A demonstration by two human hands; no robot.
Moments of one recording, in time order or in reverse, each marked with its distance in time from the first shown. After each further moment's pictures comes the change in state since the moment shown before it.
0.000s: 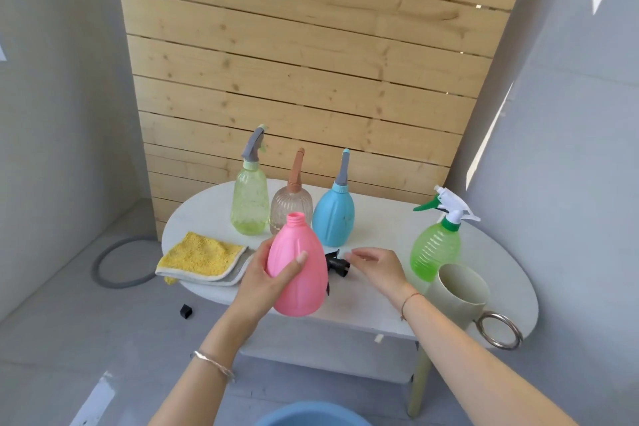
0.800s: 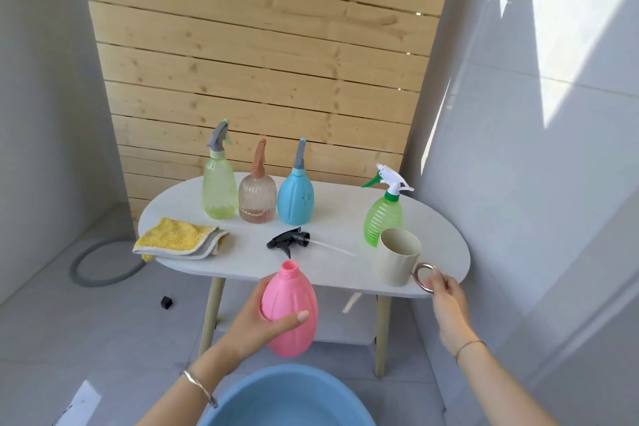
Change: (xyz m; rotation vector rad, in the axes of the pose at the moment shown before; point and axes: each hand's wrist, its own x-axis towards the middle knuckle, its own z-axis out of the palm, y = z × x) left_hand -0.101 -0.031 0.038 0.163 -0.267 -0.097; right_hand -0.122 0.088 -0.135 0.300 0.523 0.170
